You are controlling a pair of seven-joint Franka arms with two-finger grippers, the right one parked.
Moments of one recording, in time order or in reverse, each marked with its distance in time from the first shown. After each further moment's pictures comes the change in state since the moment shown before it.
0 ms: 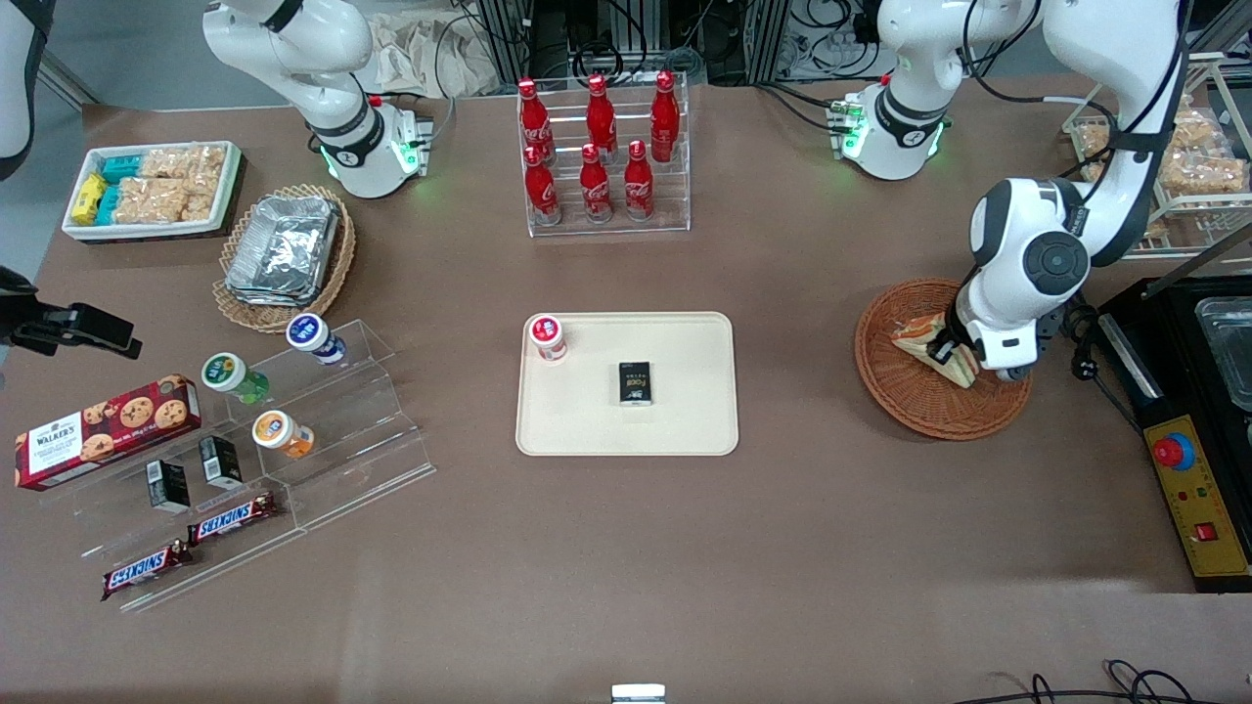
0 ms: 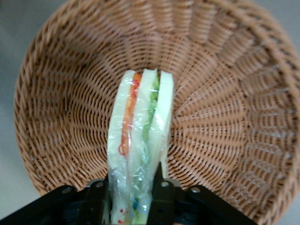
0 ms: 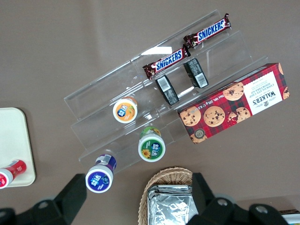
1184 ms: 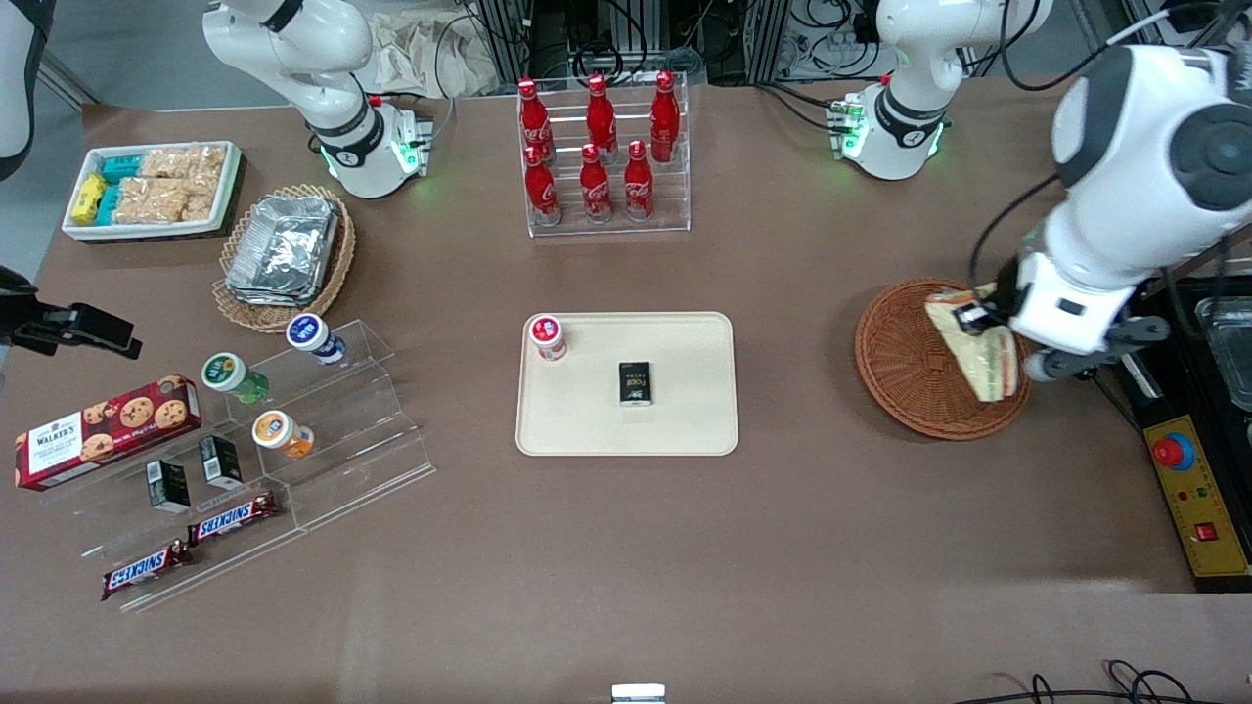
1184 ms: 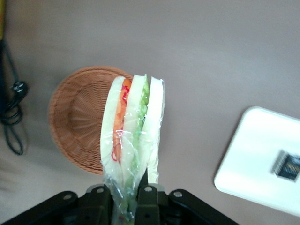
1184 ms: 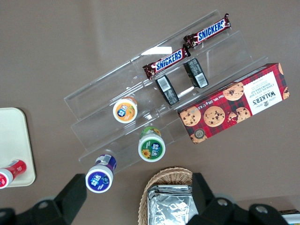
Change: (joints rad) arm -0.108 -0.046 -0.109 0.693 -0.109 -0.688 0.505
